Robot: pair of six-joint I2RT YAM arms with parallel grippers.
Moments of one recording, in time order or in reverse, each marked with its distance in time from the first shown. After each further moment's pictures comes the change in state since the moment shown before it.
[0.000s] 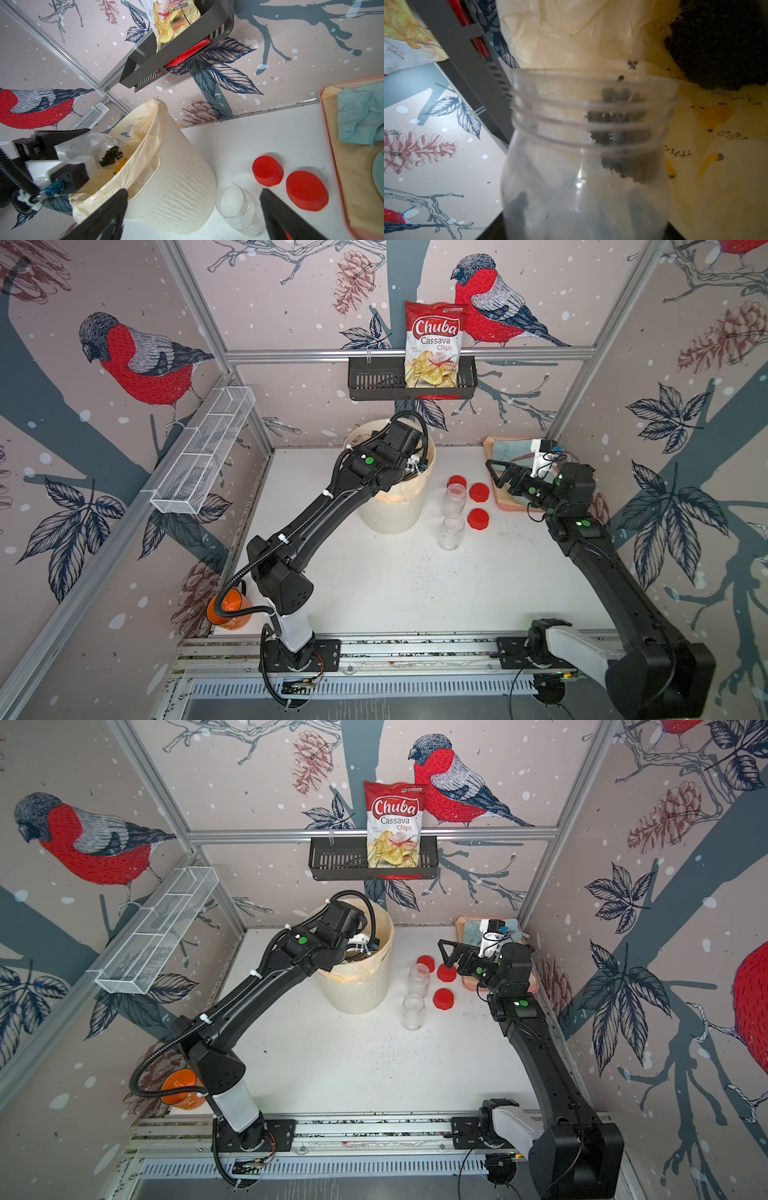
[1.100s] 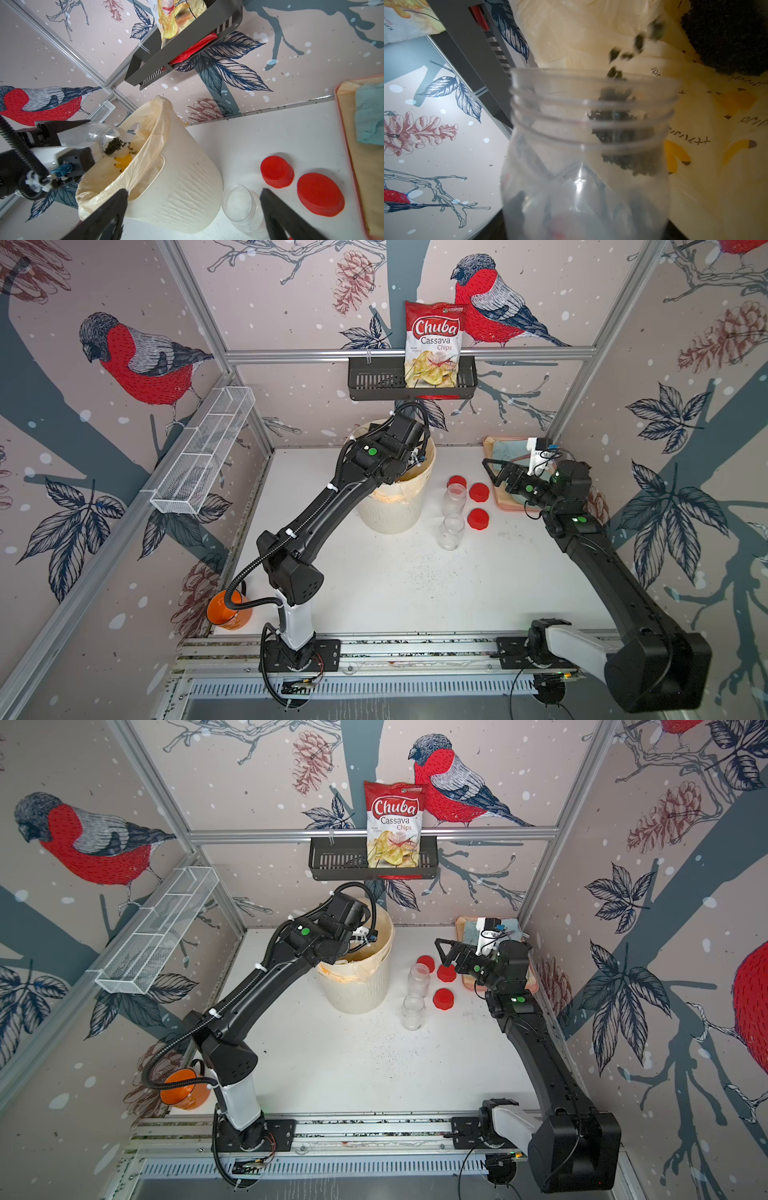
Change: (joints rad) left arm 0.006 0.090 0.184 -0.134 -0.085 -0.061; right arm 0.011 0.040 0.006 0.042 -0.039 0.024
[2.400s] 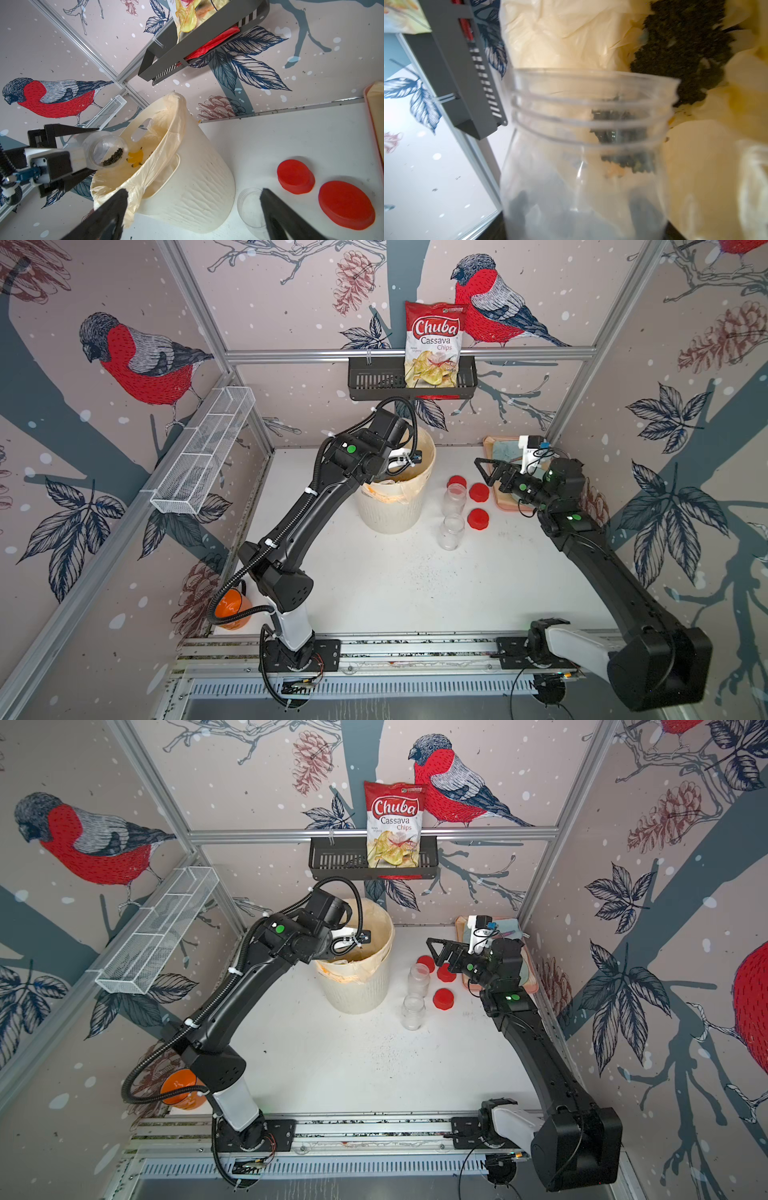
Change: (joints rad) left arm 0.056 -0.083 0.031 -0.128 0.255 -0.147; right arm 0.061 0.016 0.026 0.004 0.002 0.005
